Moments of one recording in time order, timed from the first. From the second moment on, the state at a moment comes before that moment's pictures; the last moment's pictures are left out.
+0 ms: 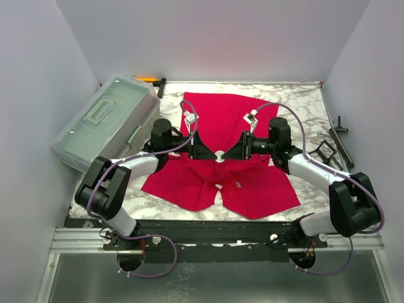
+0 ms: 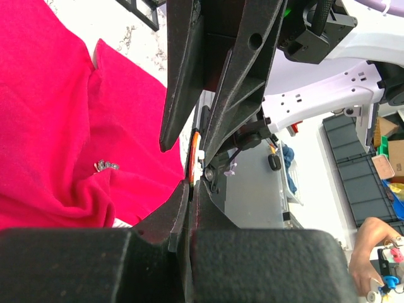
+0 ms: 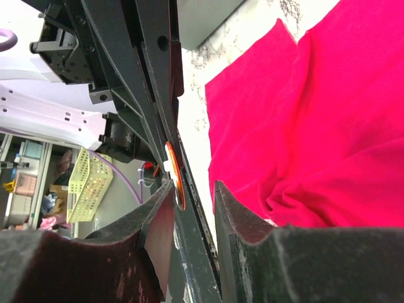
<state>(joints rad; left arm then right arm) -0.44 1.59 0.74 0.74 1.12 -0.84 0.38 1.40 0.73 0.31 -0.97 0.60</state>
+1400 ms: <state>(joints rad) -0.37 1.58 0.88 0.20 0.97 -0.51 0.32 1.17 0.91 -0.37 -0.55 -0.03</state>
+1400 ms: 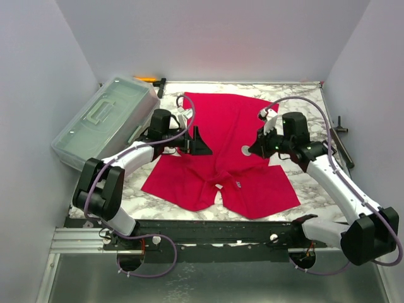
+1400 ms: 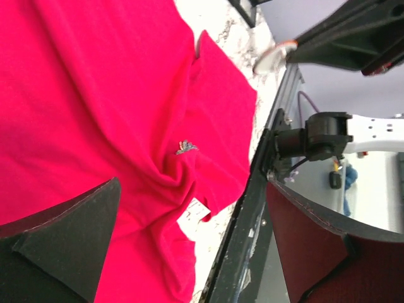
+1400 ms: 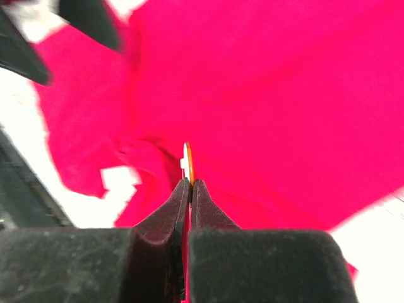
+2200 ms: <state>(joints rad) -0.37 1.54 0.94 -0.11 0.91 -0.30 -0.23 1.08 0.75 -0.62 0.07 -0.70</state>
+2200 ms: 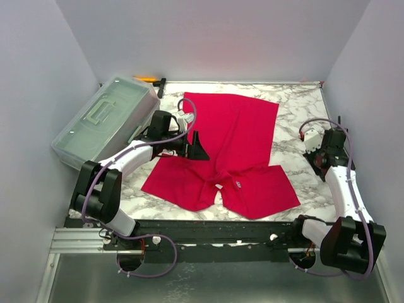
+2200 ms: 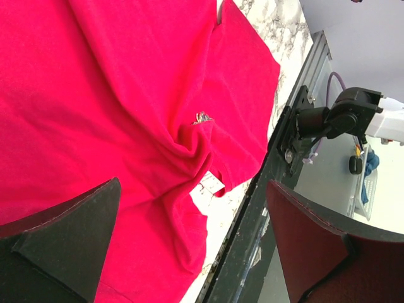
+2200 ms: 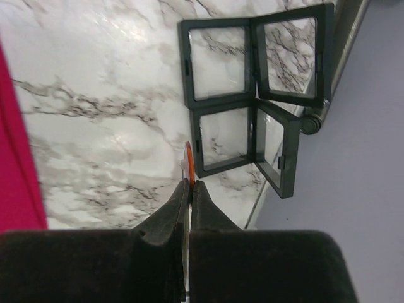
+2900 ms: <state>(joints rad) -0.37 1.54 0.96 -0.17 0.91 -0.27 -0.28 1.14 0.60 -0.29 0.20 -0.94</state>
